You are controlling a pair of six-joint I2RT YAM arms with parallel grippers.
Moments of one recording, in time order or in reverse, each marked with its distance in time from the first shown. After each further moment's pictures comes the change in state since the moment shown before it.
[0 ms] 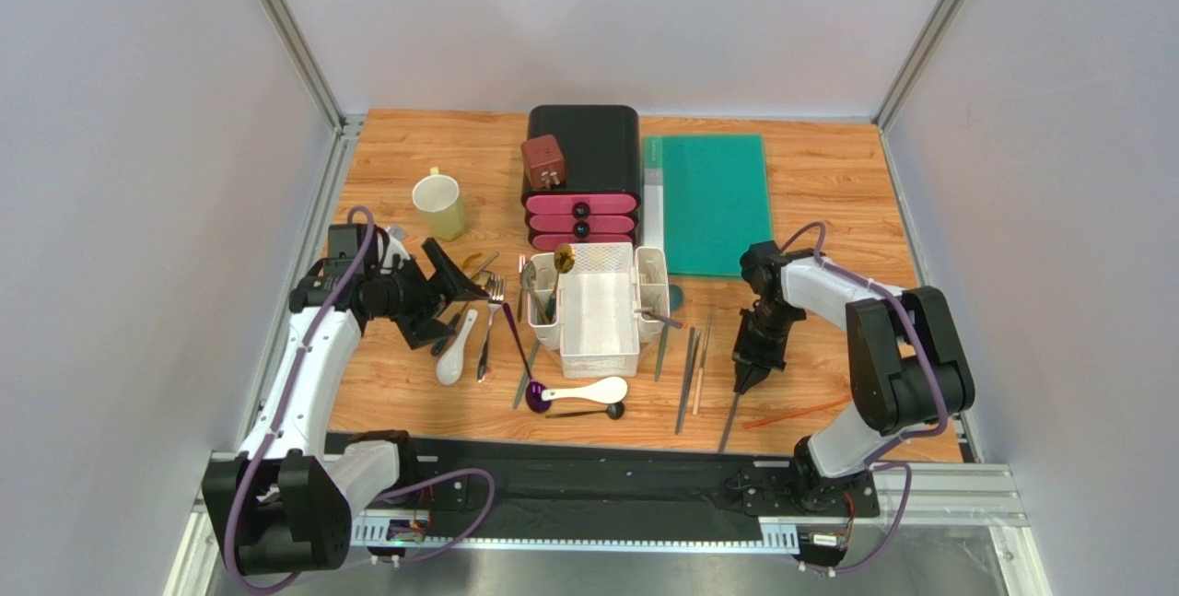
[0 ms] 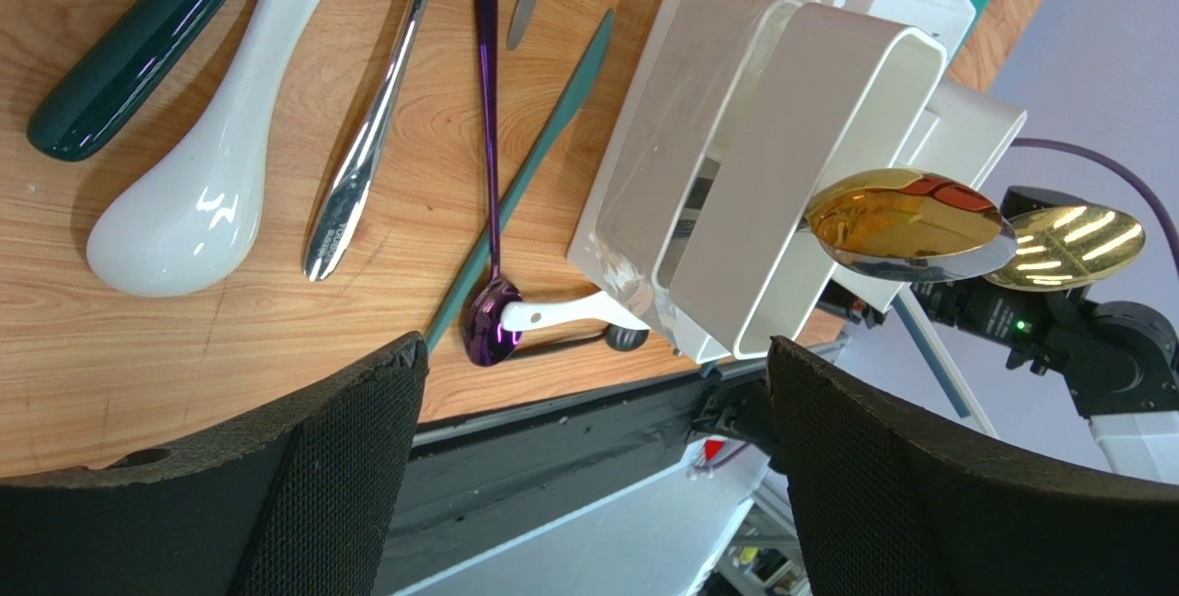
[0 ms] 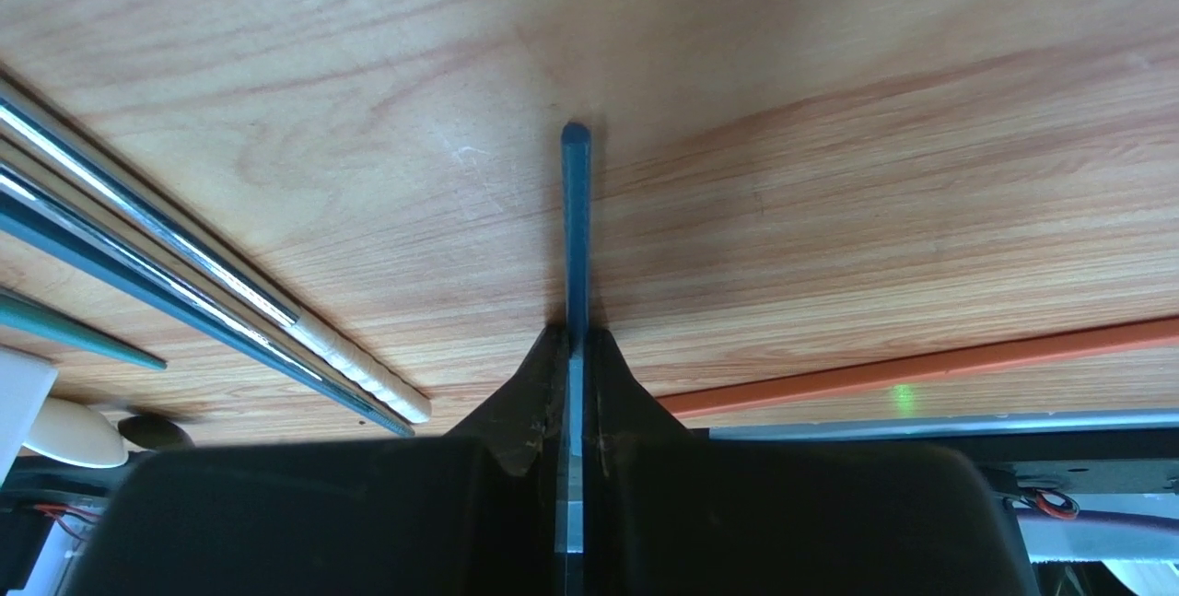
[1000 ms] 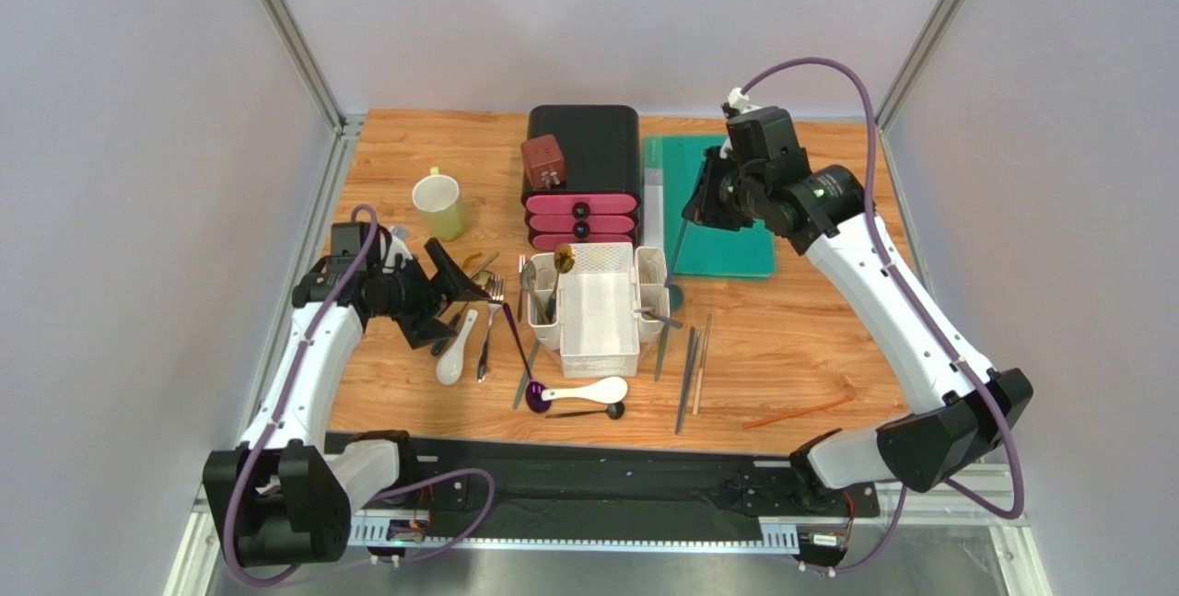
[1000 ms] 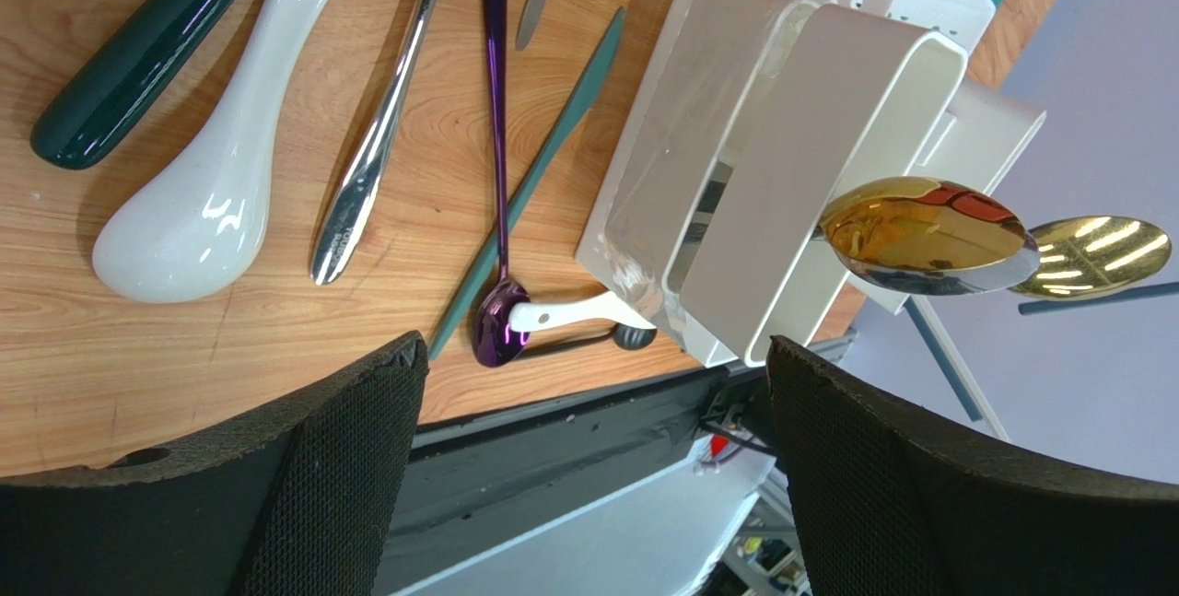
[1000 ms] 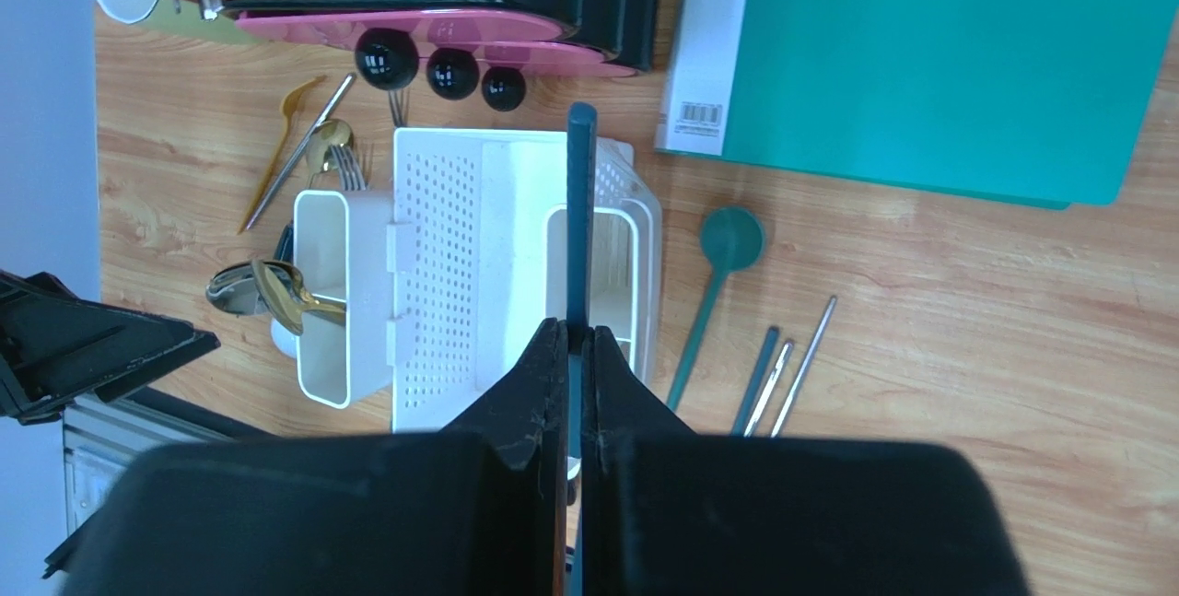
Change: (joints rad) left arm -0.005 0.027 0.000 0.006 0.000 0.010; right arm 0.237 -0.200 0.750 0.001 0.141 -0.061
